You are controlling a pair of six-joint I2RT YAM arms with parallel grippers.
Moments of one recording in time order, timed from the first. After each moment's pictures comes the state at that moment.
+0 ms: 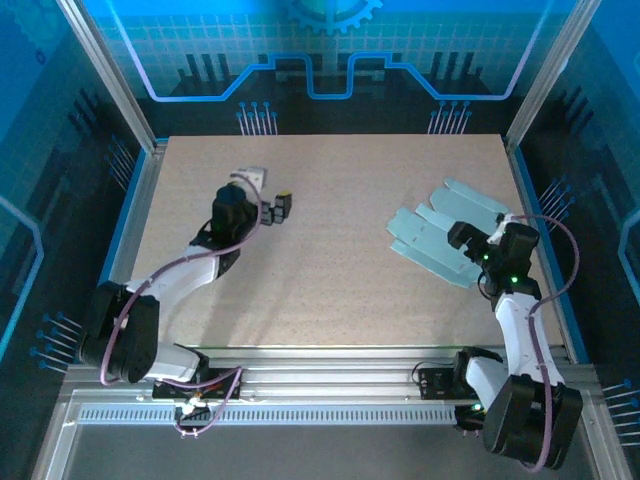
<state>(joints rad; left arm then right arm) -0.32 1.42 0.81 0.30 -0.06 -0.08 -0.30 0.94 0.56 -0.25 -0.26 0.40</state>
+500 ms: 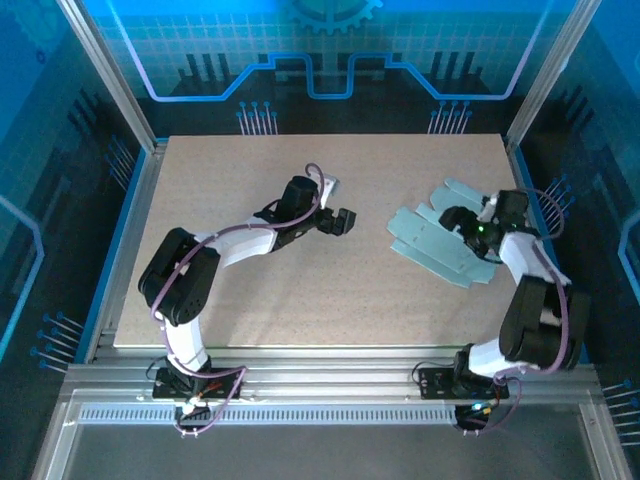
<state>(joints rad) -0.54 1.83 1.16 0.09 0.14 -0.21 -0.26 1.49 0.91 -0.39 -0.43 0.44</state>
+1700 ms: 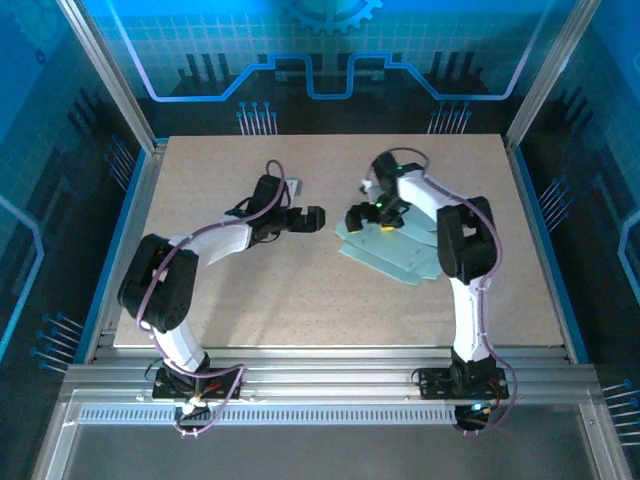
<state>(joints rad) -0.38 1.71 1.05 -0.09 0.21 -0.39 0.35 2.20 1.72 -0.93 -0.30 0.09</state>
